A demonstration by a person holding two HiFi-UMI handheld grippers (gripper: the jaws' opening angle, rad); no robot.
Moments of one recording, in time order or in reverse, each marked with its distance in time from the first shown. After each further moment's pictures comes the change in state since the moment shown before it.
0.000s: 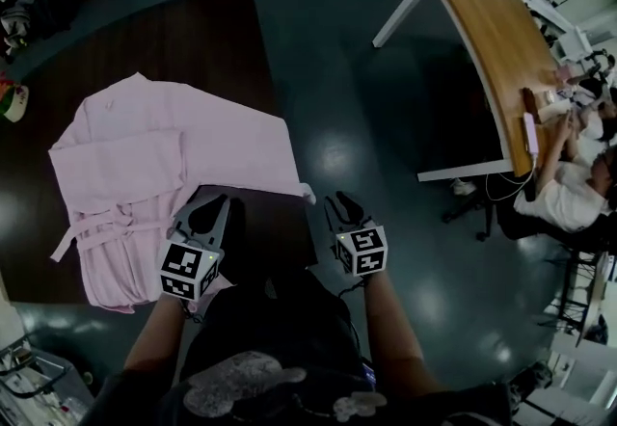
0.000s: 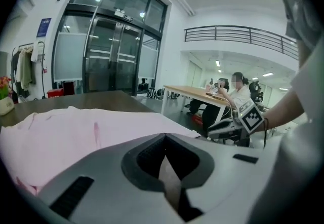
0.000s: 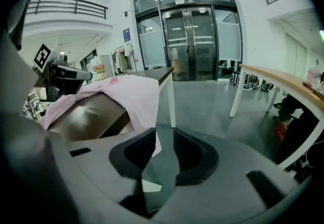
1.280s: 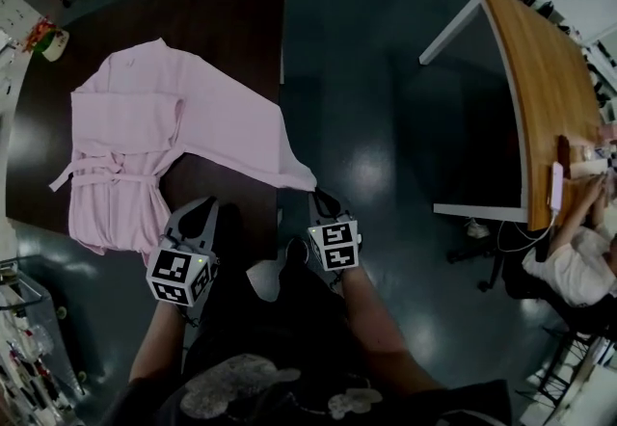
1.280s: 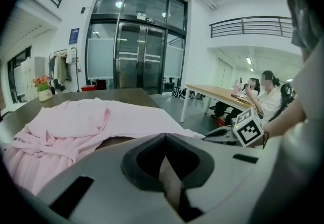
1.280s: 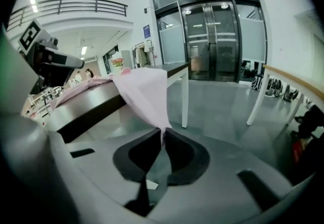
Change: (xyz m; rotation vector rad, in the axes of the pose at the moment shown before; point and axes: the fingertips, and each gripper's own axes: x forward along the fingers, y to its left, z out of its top) left arm -0.007 -0.069 -0.012 -0.152 0.013 0.327; right arm 0.026 -0.017 -0.019 -0.150 0.031 0.196
